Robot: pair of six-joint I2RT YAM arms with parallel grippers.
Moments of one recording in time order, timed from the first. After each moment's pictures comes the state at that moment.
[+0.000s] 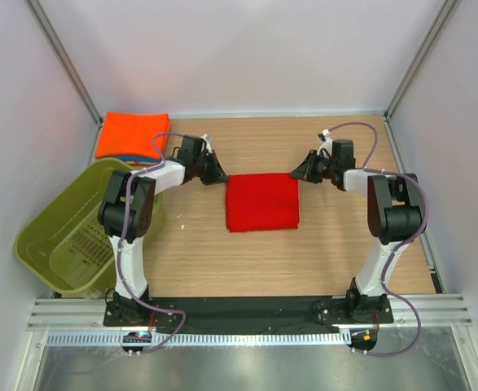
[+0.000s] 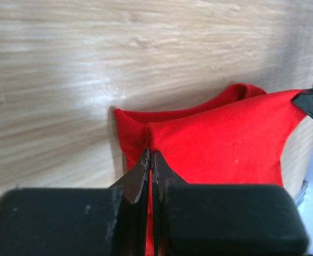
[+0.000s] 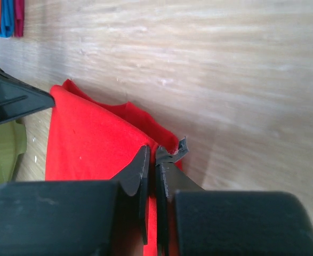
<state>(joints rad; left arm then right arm) -0.34 2.03 1.31 -0.08 0.40 -0.63 0.05 1.89 1.03 0.18 -0.62 0.41</state>
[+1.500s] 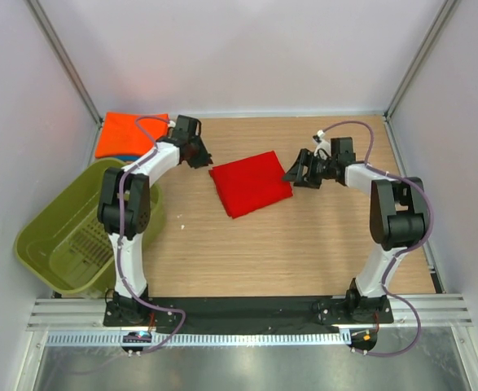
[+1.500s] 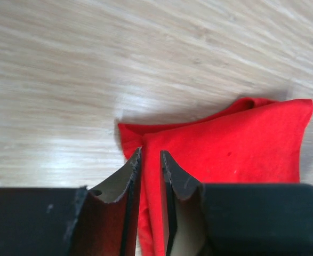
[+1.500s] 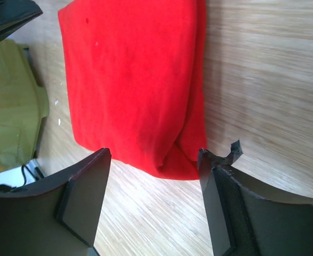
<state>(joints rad) -0.29 2.07 1.58 -0.39 0.07 -0.70 0.06 1.83 1.10 -0.10 -0.71 0.37</state>
